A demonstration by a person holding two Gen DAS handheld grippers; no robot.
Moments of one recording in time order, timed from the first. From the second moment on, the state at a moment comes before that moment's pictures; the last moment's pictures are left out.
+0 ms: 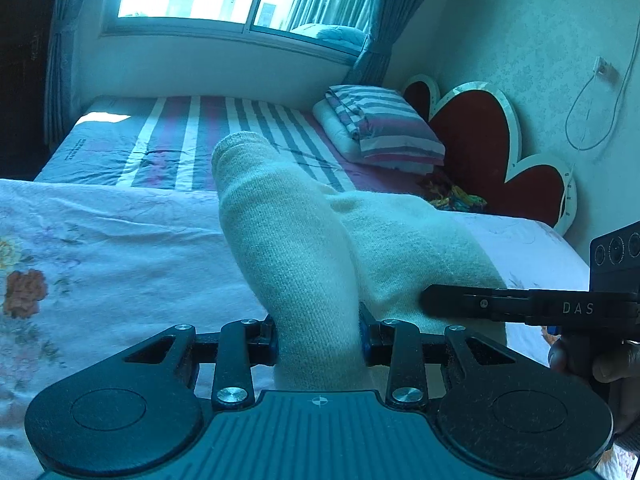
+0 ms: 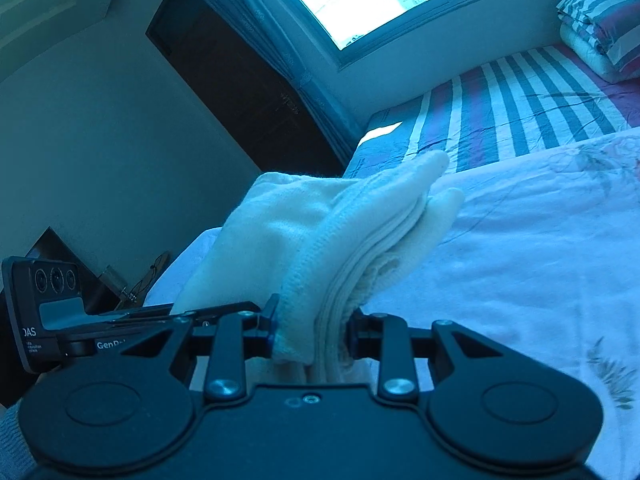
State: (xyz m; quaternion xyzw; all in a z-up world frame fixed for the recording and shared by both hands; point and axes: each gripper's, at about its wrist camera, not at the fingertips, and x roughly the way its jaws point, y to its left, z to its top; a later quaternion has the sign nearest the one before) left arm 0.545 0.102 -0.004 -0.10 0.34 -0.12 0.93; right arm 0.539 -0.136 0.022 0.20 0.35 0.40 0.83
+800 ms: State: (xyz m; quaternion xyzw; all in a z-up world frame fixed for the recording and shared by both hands) left arm 0.532 0.246 -0.114 -0.17 0.39 -0.10 0.90; right arm 0.551 0.002 -0.055 0.17 0.43 0.41 0.79
